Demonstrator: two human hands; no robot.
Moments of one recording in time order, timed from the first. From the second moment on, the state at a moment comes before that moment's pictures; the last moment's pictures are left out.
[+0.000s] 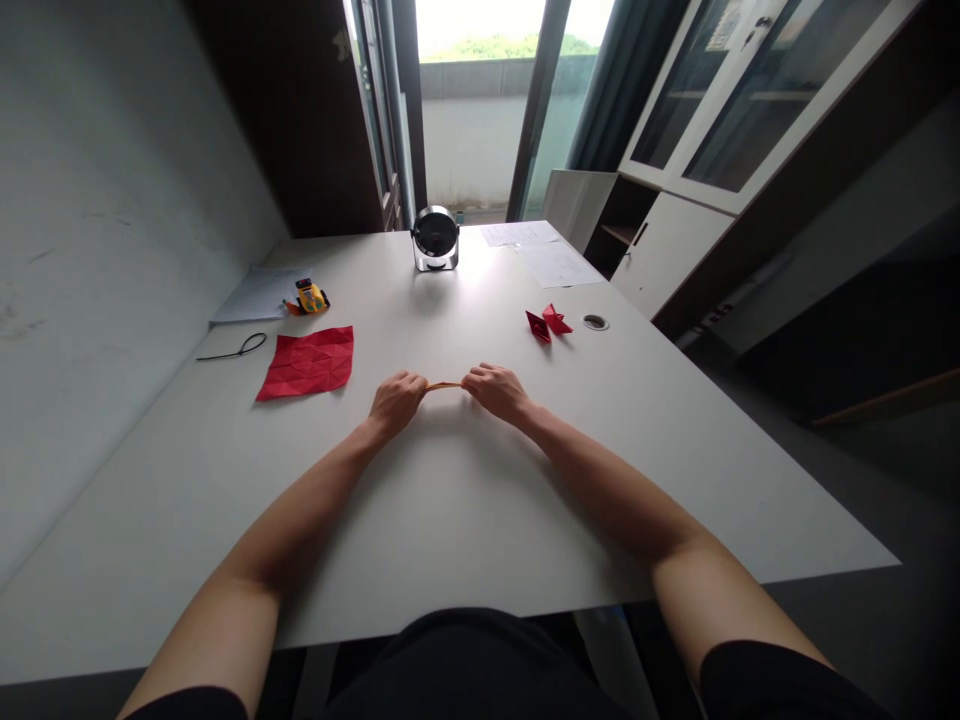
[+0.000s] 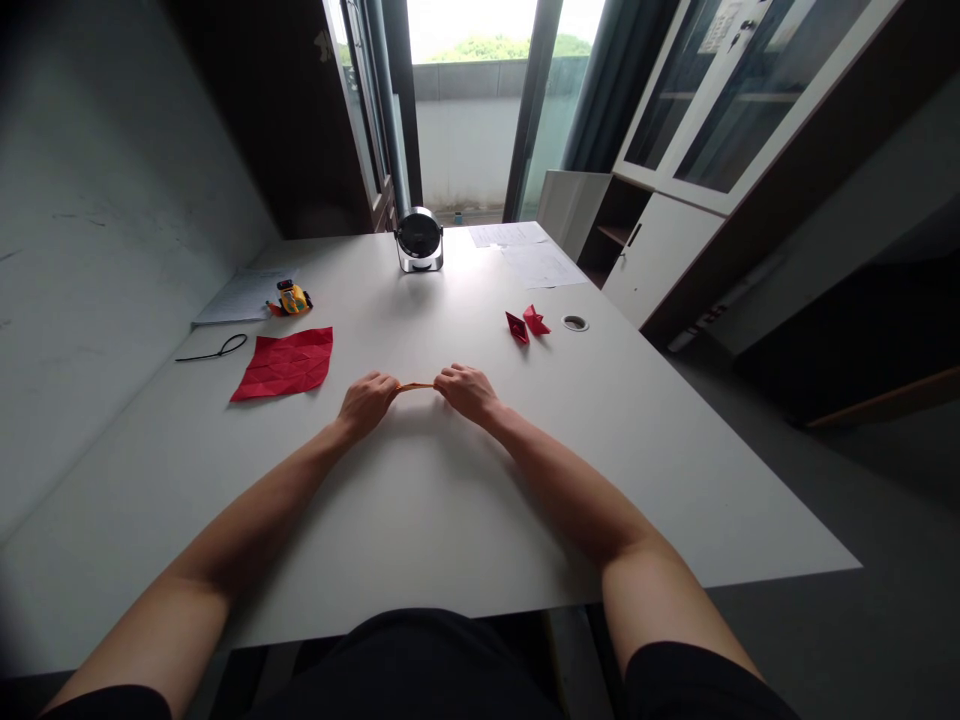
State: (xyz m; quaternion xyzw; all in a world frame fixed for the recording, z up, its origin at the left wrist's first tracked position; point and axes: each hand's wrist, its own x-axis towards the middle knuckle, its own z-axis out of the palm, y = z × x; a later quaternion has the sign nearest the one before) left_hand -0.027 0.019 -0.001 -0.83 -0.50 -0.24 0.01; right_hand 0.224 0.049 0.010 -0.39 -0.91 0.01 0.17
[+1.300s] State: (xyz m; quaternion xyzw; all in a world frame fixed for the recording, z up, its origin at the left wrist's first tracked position) left_hand -0.036 0.019 0.008 -0.76 -0.61 -0.22 0.02; right_hand 0.336 0.118 -0.013 -0.76 -0.60 -0.04 0.26
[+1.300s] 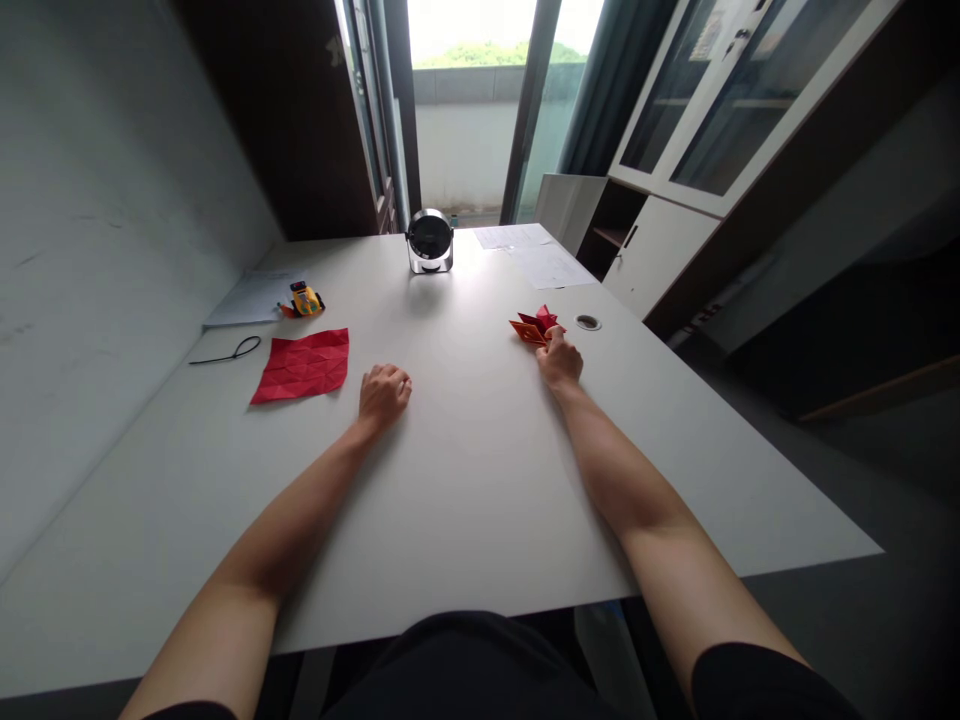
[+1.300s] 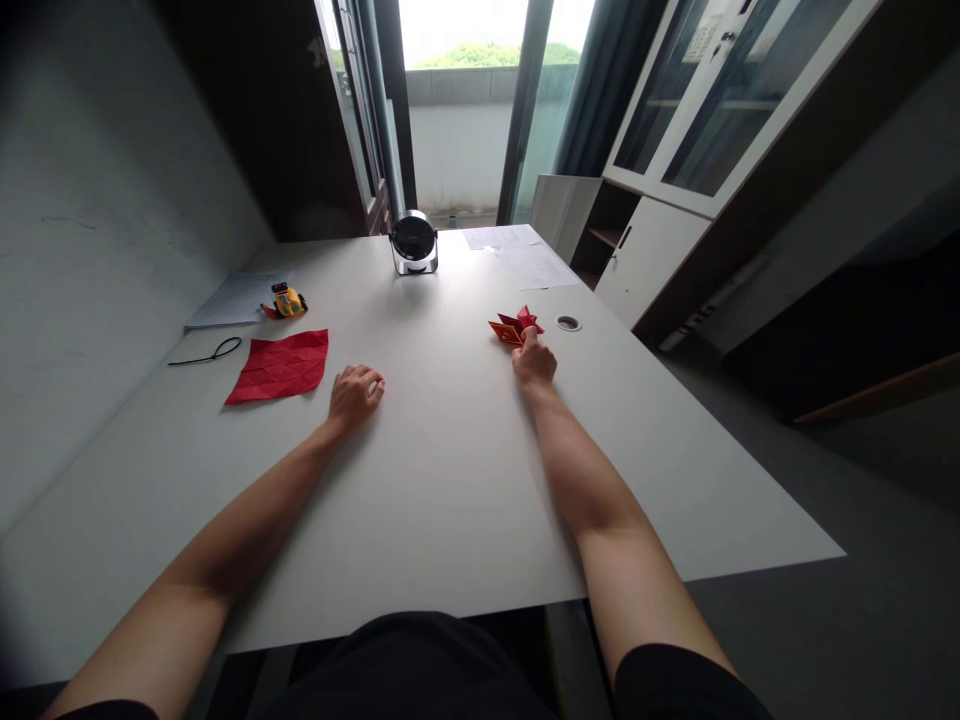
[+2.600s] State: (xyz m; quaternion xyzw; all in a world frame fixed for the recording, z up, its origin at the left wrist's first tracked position) left_hand -0.017 0.004 0.010 -0.81 -0.54 -0.21 -0.09; right_hand 0.234 0.064 -0.006 -0.42 -0.85 0.08 0.32
